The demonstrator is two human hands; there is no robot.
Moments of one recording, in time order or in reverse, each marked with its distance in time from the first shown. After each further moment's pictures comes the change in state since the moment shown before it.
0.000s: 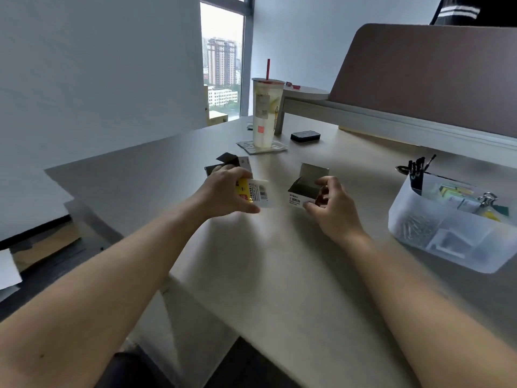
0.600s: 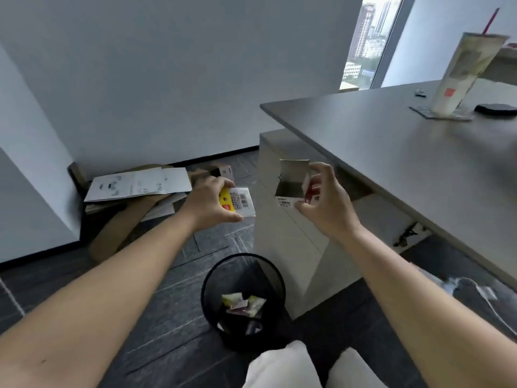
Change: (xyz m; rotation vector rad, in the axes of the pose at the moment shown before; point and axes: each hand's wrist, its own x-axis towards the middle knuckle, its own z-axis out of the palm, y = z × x) left_hand -0.324 -0.157 -0.092 0.067 0.119 -0.568; right_hand -0.179 -0.182 0.167 0.183 -0.457 -0.372
